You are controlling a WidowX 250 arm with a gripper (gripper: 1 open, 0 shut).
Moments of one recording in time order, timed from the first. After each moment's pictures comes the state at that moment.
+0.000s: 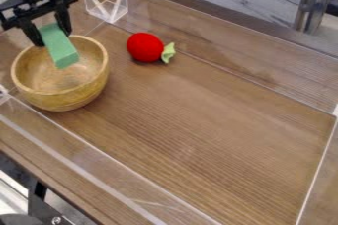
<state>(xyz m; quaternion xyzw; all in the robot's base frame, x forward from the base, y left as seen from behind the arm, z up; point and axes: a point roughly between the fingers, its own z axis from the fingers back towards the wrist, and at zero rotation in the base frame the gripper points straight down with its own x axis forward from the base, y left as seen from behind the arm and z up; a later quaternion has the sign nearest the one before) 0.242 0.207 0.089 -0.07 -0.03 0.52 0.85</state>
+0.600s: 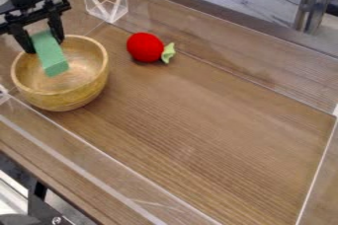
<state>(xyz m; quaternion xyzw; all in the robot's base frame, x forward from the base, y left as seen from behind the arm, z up) 0.227 0.206 0.083 -0.08 0.00 0.50 0.86</state>
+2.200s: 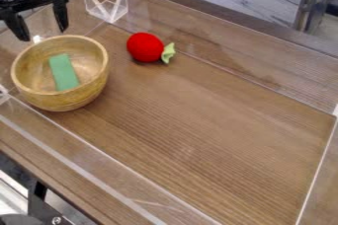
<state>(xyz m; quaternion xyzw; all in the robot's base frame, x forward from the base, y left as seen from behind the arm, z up) 0.241 0.193 0.106 -0.05 -0.04 0.45 0.89</state>
